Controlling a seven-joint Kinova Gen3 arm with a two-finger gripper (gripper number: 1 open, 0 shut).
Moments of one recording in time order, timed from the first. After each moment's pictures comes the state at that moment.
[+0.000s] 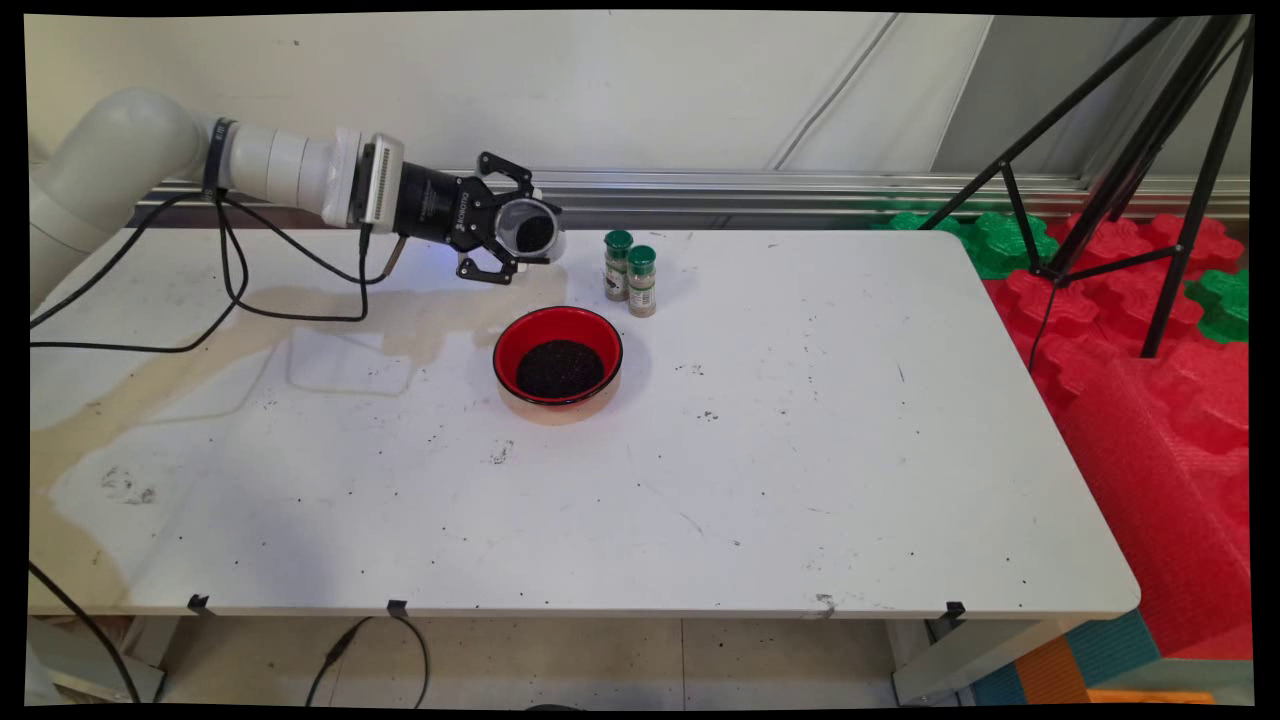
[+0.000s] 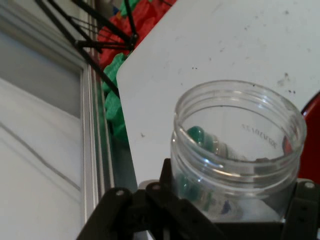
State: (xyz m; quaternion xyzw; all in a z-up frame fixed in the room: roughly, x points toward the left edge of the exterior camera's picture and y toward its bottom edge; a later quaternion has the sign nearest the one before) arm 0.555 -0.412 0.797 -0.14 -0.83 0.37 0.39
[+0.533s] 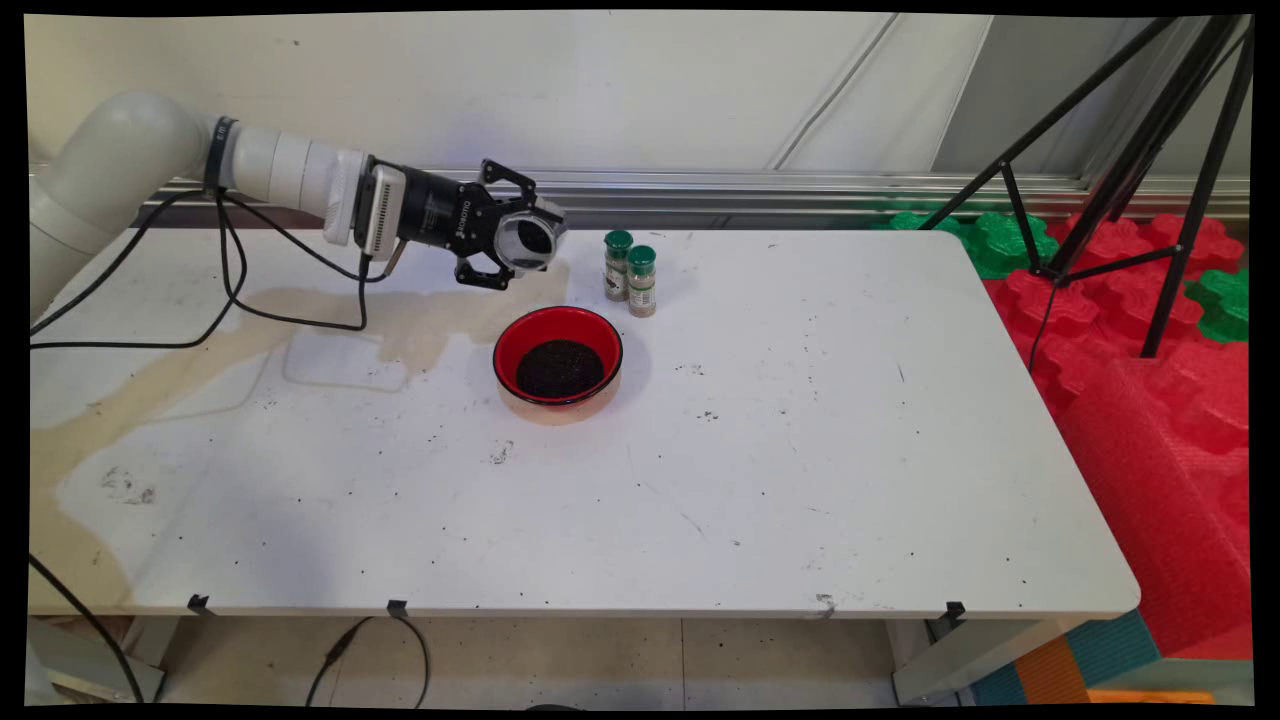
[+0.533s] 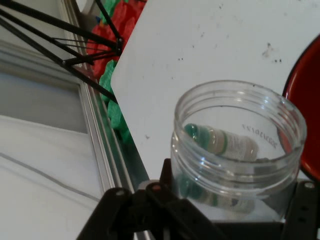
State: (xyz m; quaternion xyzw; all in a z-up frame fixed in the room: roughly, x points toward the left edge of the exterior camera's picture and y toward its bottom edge) arm 0.551 -0.411 0.796 -0.24 -0.82 0.41 0.33
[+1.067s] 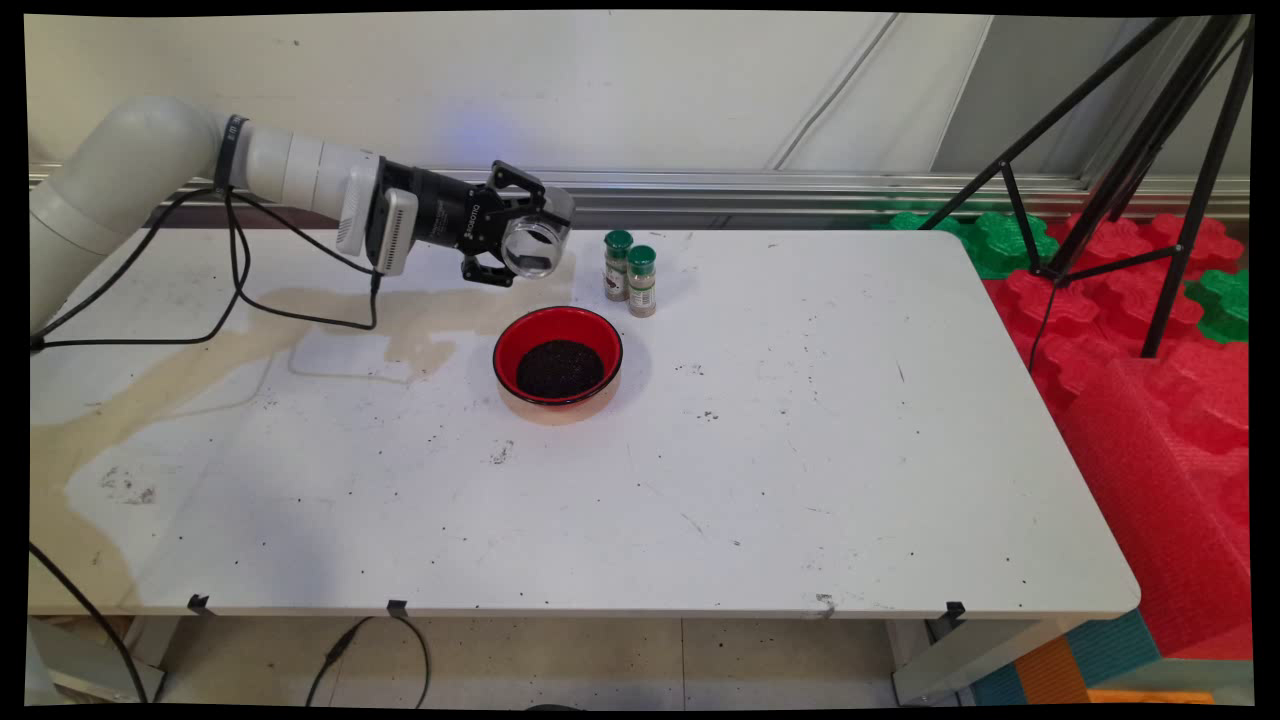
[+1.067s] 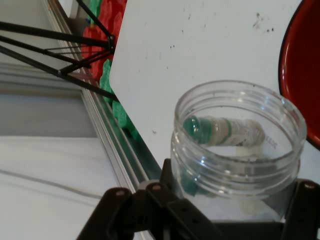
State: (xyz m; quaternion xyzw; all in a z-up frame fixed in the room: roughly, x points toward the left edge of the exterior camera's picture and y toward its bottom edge) arm 0.542 -0.416 0.794 -0.31 -0.80 0.44 0.27
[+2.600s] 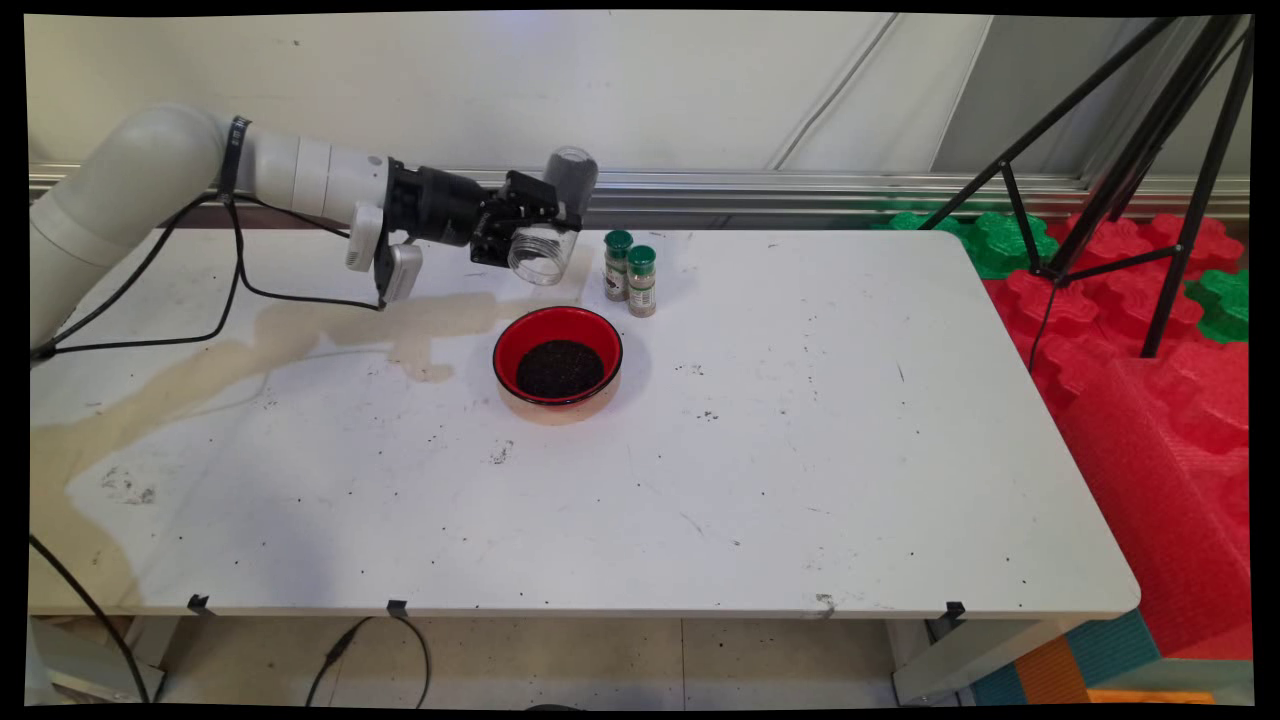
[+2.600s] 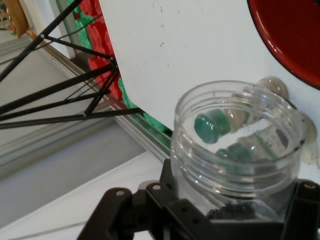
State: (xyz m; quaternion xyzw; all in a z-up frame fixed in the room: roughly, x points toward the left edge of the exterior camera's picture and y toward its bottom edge) arm 0.521 -0.407 0.799 -0.49 -0.70 0.51 0.12
